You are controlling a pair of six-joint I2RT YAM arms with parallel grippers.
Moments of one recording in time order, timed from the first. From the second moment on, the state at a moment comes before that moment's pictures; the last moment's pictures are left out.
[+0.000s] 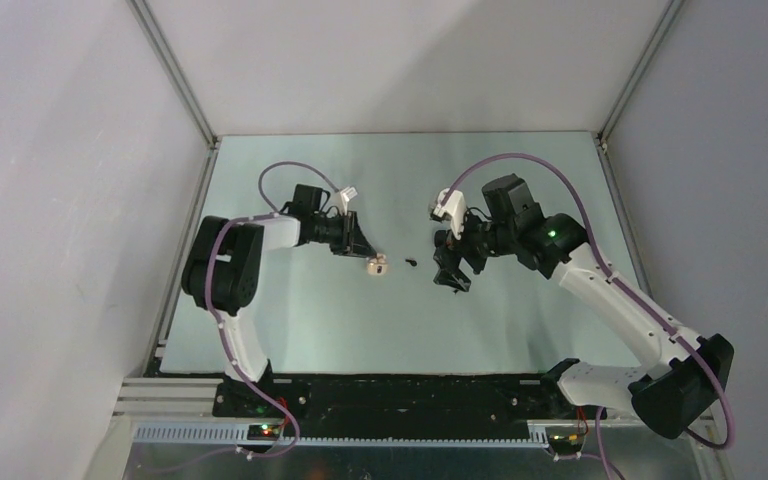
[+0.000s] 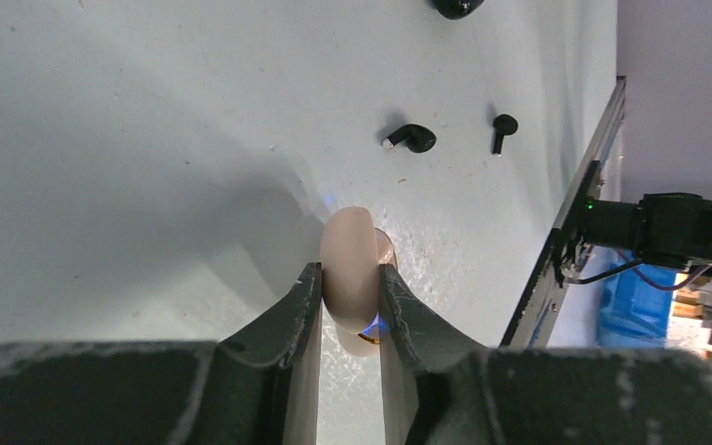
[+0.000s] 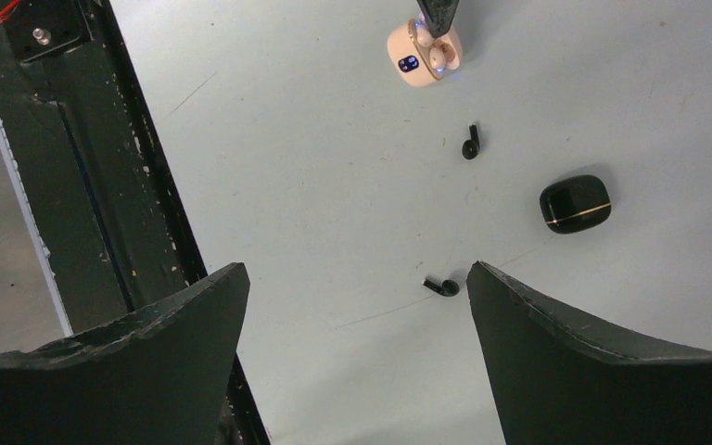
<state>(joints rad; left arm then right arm) -0.23 1.90 1.01 -0.06 0.89 -0.26 0.60 1.21 1.20 -0.75 -0.50 -0.40</state>
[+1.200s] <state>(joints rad) -0.19 1.29 1.11 -0.44 0.48 -0.05 0.51 1.53 1.20 -0.53 0.02 0.14</state>
